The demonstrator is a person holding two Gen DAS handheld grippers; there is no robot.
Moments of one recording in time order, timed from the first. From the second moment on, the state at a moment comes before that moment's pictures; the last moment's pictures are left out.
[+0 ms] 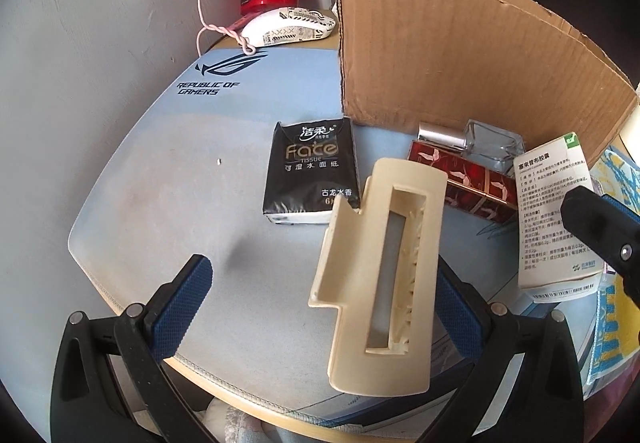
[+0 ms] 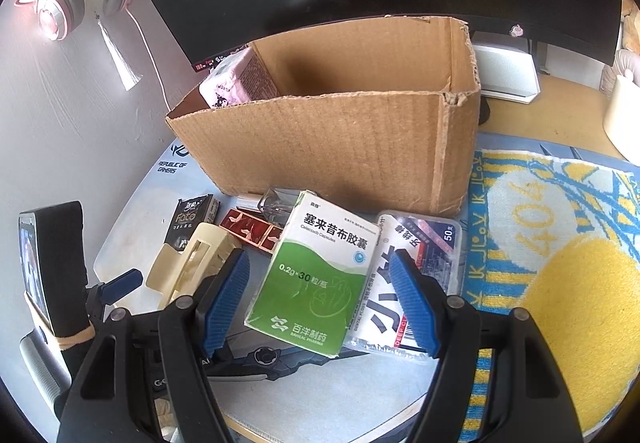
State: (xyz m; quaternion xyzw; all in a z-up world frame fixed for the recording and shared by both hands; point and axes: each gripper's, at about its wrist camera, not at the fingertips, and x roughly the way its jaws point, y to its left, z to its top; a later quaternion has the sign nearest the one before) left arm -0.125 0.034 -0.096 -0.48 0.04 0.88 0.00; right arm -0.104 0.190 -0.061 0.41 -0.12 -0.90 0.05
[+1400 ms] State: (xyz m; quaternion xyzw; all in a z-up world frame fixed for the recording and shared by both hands) left arm -0.123 0.039 -0.094 -0.44 0.02 0.90 0.04; right arm -0.112 0.151 -0.071 0.43 -0.09 -0.90 0.03
